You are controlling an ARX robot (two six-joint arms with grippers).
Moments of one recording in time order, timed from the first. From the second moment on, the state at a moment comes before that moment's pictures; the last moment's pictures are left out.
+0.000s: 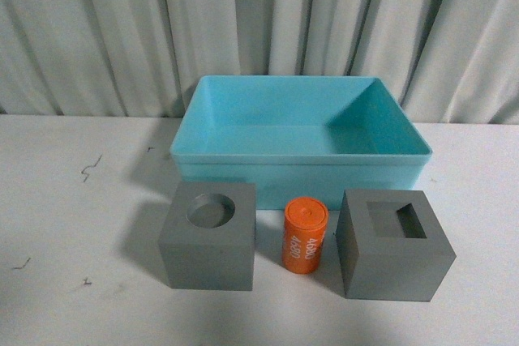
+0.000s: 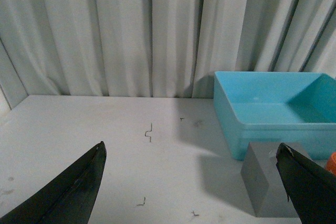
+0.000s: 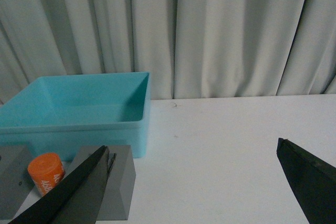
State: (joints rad) left arm 0.00 0.01 0.01 0.00 0.00 -0.01; right arm 0.00 0.00 0.01 0.00 0.00 0.01
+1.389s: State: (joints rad) left arm 0.00 0.01 0.01 0.00 0.00 -0.01; right arm 0.08 1.59 0.60 0.32 -0.19 -0.03
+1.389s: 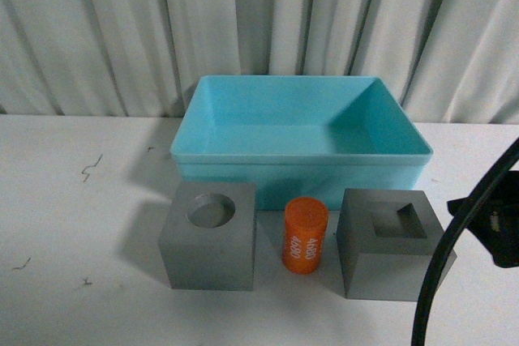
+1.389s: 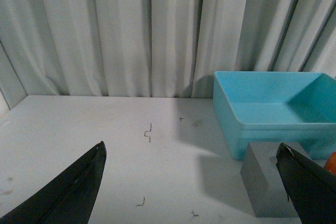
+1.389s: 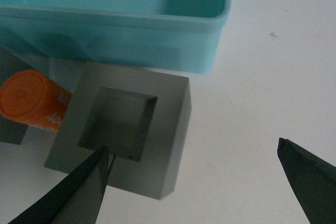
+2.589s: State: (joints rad) left arm 0.00 0.01 0.01 0.00 0.00 -0.01; right arm 0.22 1.85 0.73 0.33 0.00 0.29
